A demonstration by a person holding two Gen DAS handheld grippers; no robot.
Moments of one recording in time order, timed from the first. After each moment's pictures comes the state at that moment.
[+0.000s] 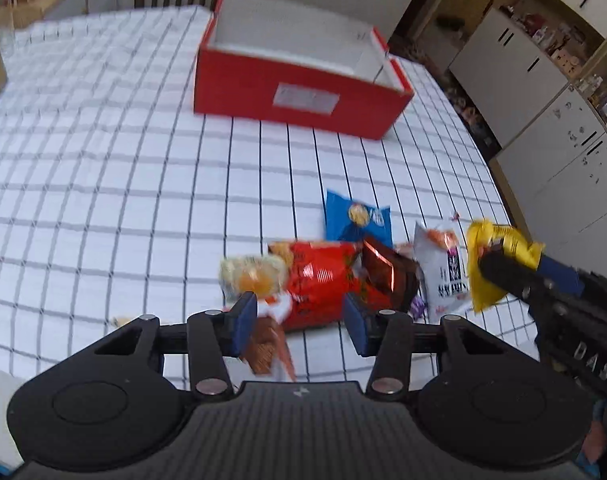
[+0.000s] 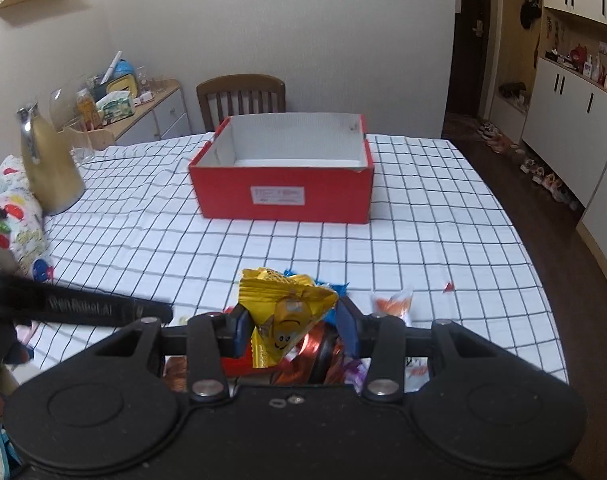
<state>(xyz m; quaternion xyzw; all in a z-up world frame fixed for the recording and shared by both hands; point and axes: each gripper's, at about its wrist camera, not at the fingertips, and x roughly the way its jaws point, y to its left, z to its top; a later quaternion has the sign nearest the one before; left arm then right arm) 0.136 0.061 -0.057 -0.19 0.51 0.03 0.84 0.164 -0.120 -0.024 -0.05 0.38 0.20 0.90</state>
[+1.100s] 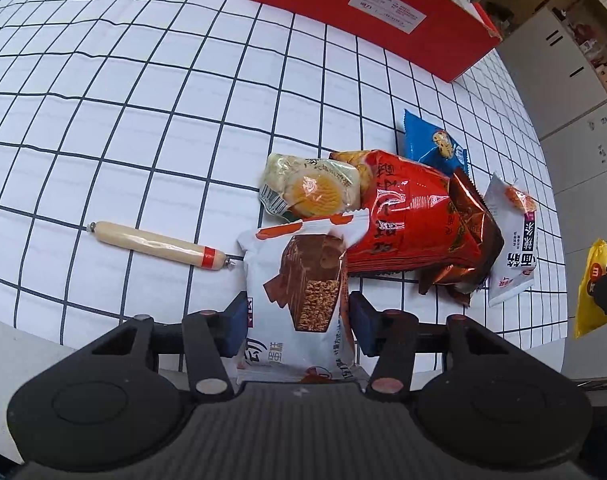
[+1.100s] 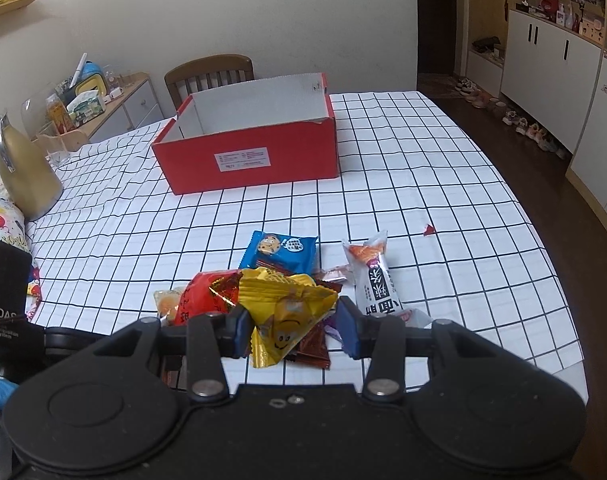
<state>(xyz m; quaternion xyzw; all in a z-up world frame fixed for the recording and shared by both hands) 0.126 0.081 -0.152 -0.26 0.55 0.06 0.79 0.156 -0.152 -0.053 -0.01 0.42 0.17 0.89</state>
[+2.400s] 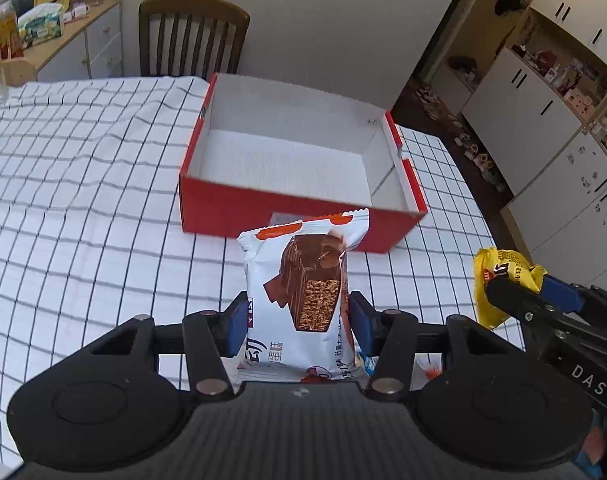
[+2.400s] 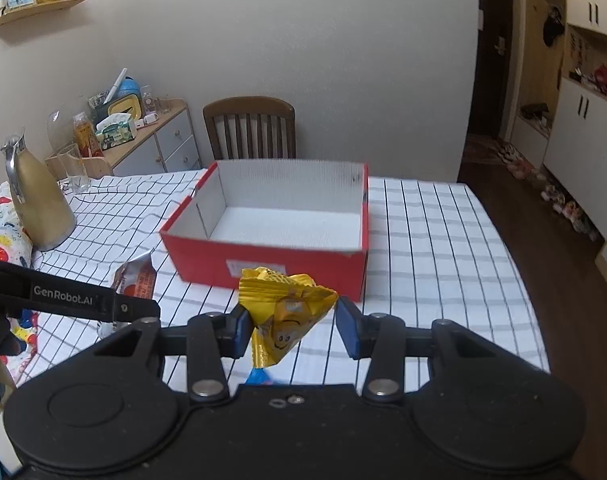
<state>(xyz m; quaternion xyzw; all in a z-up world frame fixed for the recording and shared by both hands) 0.256 0.086 -0.011 -0.18 0.45 0.07 0.87 0.277 -0.119 0.001 -0.06 0.35 0.25 0.90</state>
